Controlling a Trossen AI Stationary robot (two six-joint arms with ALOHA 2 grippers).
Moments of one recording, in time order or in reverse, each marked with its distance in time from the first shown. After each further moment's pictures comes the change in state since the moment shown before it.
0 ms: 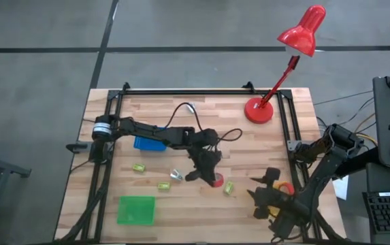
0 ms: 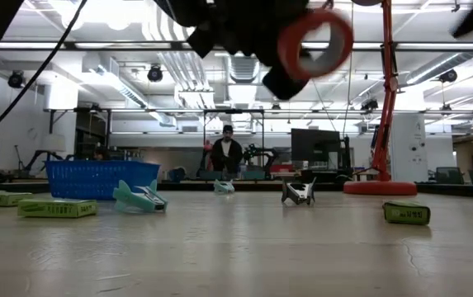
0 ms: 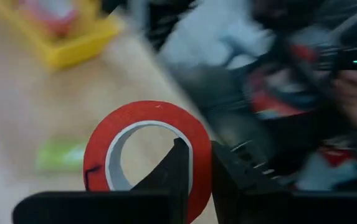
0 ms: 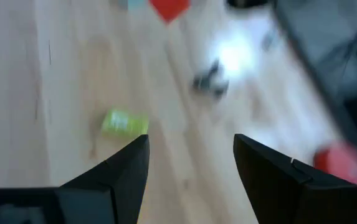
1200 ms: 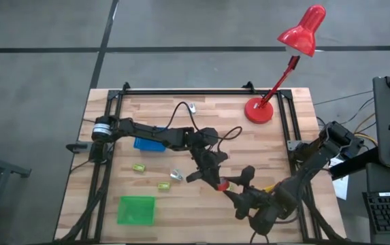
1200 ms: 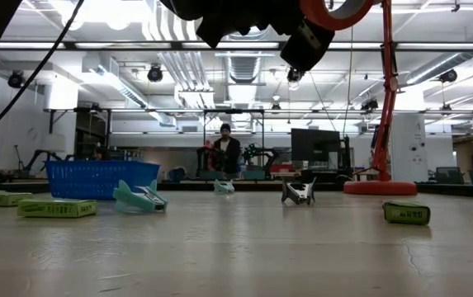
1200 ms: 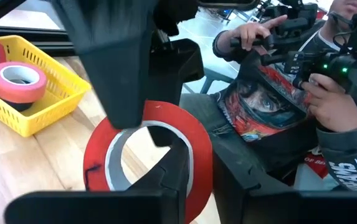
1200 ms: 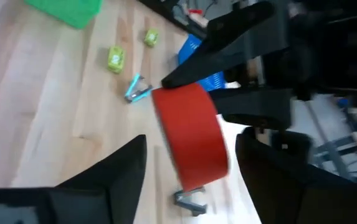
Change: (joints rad) left arm -0.024 -0.001 0.027 0.172 0.055 -0.050; right arm -0.181 -0.008 0.007 0.612 0.126 -0.898
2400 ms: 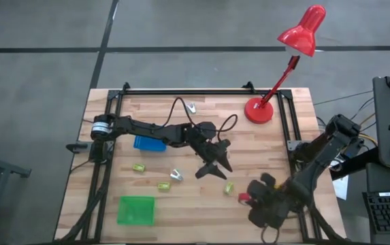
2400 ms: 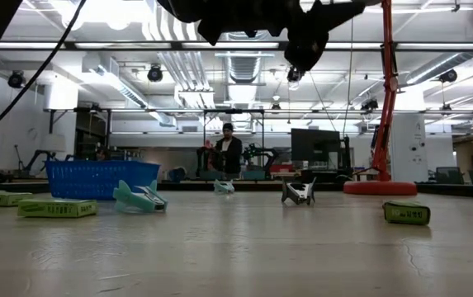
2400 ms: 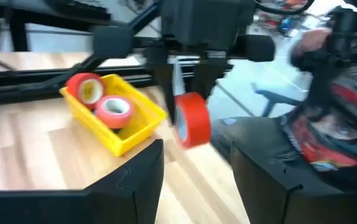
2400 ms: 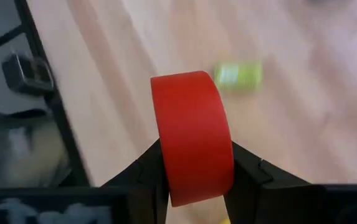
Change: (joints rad) left arm 0.038 -0.017 -0.010 0.100 -0.247 0.008; right arm 0.054 -0.132 -0.048 -0.276 -0.644 1.073
